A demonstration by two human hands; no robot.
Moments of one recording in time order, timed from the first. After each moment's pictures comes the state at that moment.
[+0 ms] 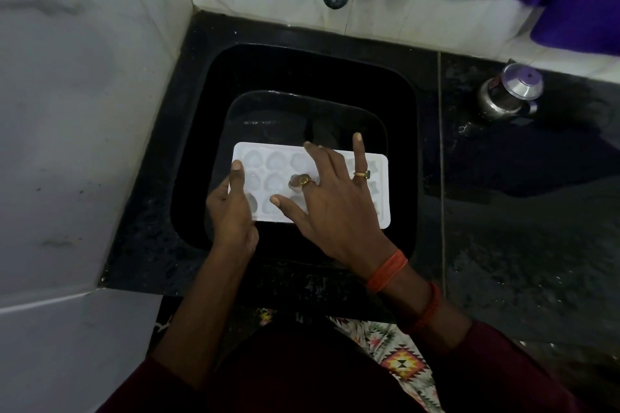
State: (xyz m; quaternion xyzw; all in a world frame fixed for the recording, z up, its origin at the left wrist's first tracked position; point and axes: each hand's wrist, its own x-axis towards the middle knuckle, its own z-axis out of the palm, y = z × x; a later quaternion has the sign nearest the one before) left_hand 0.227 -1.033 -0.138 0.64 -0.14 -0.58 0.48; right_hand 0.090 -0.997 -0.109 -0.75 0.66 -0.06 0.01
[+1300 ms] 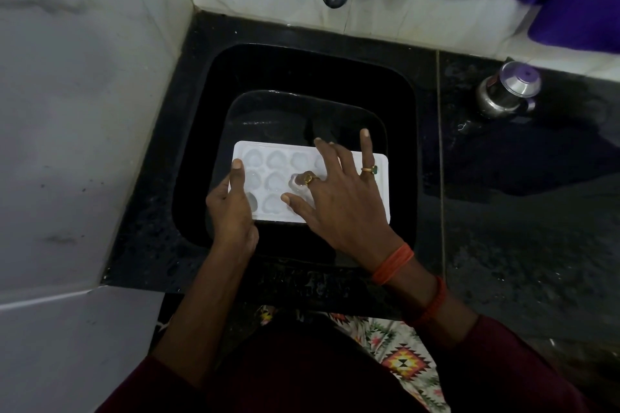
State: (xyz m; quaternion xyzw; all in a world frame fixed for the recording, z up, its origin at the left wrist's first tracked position) left_hand 0.232 -1.031 -0.143 0.64 -0.14 -0.59 0.48; right_hand 0.083 -0.996 -0.105 -0.75 0.66 -0.01 0.00
